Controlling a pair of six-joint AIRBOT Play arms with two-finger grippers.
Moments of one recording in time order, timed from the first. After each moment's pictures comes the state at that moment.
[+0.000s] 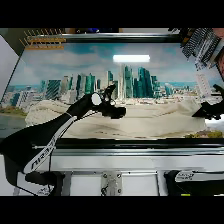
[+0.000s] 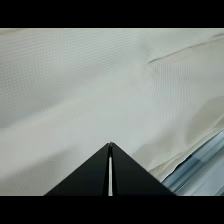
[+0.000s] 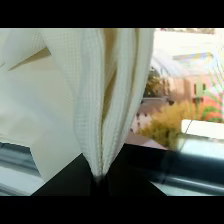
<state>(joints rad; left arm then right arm) -0.61 -1.69 1.29 0.87 -0.86 -1.55 -0.67 -1.54 1.38 -1.13 1.63 1.09</state>
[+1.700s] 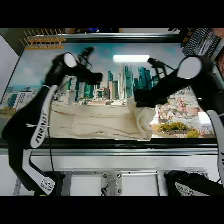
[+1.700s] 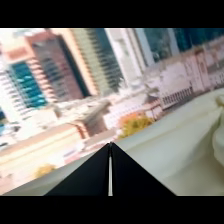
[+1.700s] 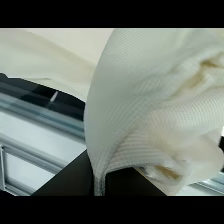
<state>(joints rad) -0.24 -1.81 1.89 1.15 -1.23 -1.51 0.36 -1.31 1.52 -1.16 1.54 1.84</state>
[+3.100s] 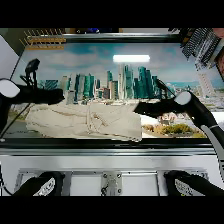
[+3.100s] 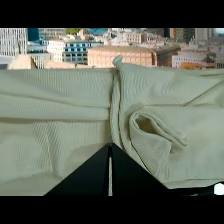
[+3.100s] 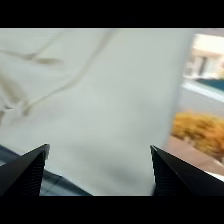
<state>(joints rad) 0.04 -1.07 1.06 1.15 -1.14 -1.49 0.05 -1.21 0.87 -0.90 1.03 1.44</state>
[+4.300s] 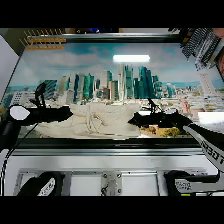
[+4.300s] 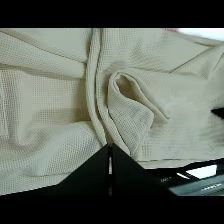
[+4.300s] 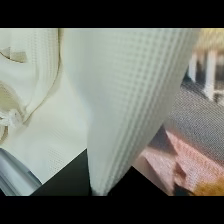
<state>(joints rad) 0.02 -0.95 0.77 0.99 -1.04 -1.49 0.09 -1.50 0.71 -0.36 0.90 0.99</state>
